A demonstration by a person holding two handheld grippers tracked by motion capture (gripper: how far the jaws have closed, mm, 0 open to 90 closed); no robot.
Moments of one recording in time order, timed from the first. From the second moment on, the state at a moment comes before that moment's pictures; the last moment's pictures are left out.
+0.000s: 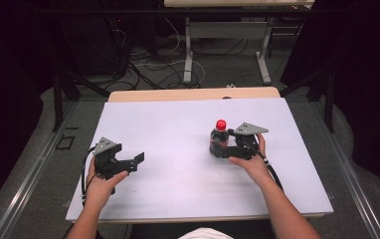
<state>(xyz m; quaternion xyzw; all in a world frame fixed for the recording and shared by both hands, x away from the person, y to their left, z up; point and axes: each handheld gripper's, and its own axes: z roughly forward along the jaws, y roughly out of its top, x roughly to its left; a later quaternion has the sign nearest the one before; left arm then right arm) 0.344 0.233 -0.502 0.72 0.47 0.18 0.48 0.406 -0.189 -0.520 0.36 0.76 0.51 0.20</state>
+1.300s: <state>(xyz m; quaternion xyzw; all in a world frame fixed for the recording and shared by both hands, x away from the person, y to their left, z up) 0.345 0.234 -0.504 0.72 0.47 0.18 0.47 0.420 -0.176 -0.534 0.36 0.77 0.48 0.21</state>
